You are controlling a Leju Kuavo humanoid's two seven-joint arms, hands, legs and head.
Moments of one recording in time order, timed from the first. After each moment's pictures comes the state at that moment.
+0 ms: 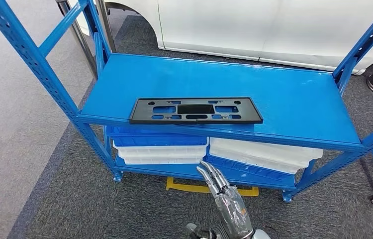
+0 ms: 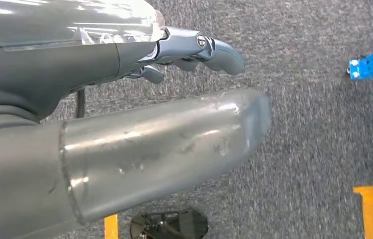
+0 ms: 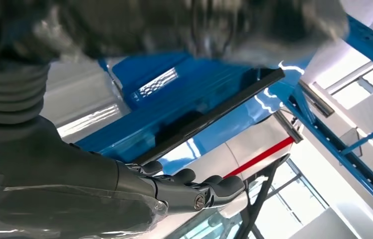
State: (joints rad) left arm 0.01 -0.22 1.22 -0.49 -1.20 0.08 -0.58; right arm 0.14 -0.09 0.53 -1.86 0.82 -0.31 -0.12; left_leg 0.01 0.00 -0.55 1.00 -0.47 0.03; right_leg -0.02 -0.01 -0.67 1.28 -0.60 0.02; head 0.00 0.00
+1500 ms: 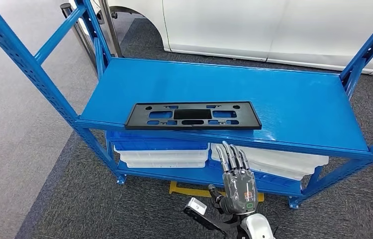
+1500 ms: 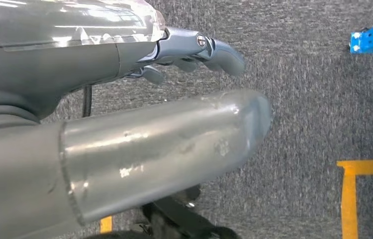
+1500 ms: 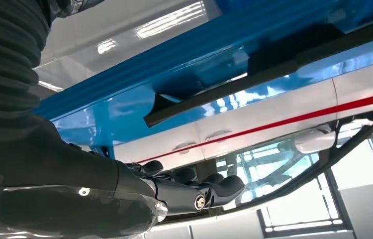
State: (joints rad) left arm -0.05 -0.14 1.30 -0.34 -1.24 -0.01 -0.55; right arm 0.03 0.04 0.39 -1.59 1.35 -0.52 0.10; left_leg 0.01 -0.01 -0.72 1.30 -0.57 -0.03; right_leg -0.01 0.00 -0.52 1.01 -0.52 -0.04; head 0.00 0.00
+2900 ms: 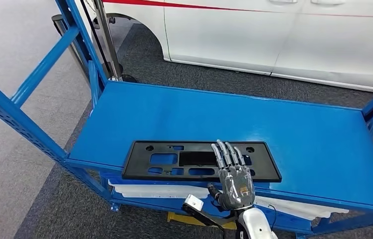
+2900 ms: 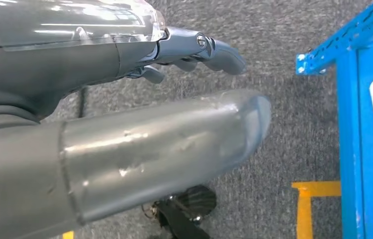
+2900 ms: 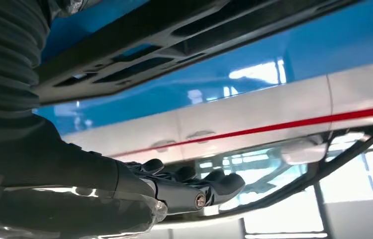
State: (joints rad) left arm -0.06 -0.12 1.30 -0.32 -1.28 0.02 -0.53; right arm -0.02 0.06 0.39 -1.56 1.41 -0.44 0.09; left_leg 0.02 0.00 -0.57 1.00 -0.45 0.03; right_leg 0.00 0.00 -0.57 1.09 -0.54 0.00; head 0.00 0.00
